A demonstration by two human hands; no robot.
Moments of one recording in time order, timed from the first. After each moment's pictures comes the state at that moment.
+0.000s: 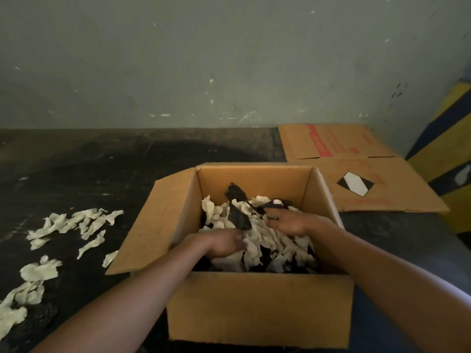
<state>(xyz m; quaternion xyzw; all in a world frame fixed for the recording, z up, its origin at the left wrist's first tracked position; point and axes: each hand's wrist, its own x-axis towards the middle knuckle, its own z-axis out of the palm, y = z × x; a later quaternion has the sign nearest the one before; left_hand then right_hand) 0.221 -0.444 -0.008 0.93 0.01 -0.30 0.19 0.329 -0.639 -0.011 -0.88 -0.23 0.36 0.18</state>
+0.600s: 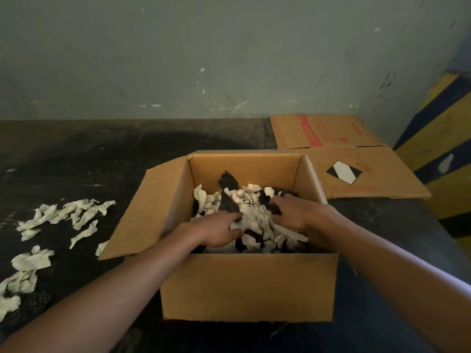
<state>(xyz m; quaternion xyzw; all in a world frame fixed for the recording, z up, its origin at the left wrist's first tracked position) 0.202 -0.456 0.005 0.96 -0.05 -0.24 0.15 0.294 -0.665 0.017 -0.93 -0.25 0.26 0.01</state>
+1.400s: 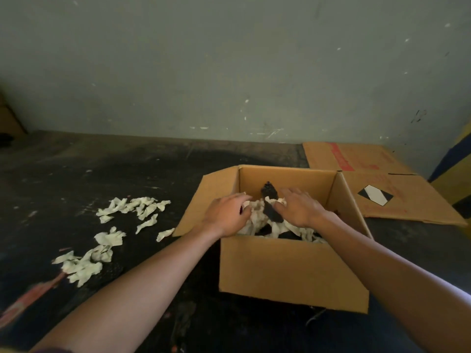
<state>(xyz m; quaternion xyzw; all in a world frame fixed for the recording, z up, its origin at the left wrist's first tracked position) 0.110 -0.412 0.064 0.98 0.01 0.07 0.19 0.213 -0.600 0.064 -0.95 -0.26 0.08 0.12</state>
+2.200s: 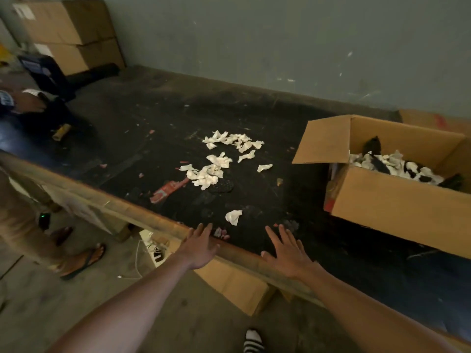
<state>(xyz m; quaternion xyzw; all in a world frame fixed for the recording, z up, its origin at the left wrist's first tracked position) -0.267 -0.206 -0.114 0.91 0.31 -0.15 0.25 -0.114 -0.423 -0.118 -0.89 -0.35 0.27 0.06</state>
